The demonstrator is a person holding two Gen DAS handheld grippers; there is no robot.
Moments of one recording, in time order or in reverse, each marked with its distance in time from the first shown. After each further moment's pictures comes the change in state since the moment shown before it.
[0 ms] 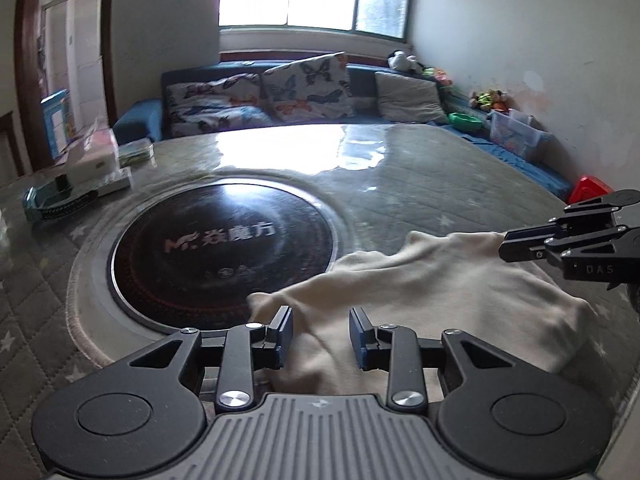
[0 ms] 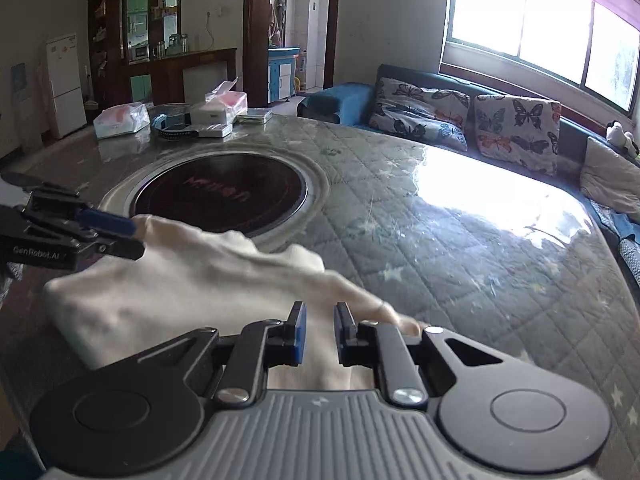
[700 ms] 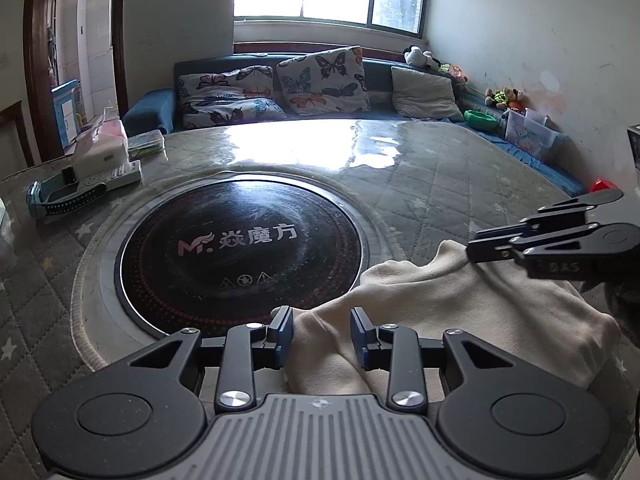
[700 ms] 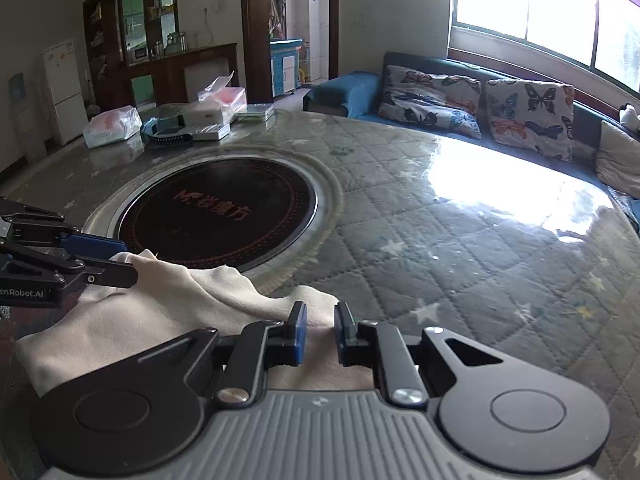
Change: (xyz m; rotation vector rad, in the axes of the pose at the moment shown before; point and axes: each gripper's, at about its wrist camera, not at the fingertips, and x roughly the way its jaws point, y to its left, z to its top) left arm 0.015 0.003 0.014 -0.010 0.017 0.034; right arm 0.057 0.005 0.027 0.026 0.033 0.037
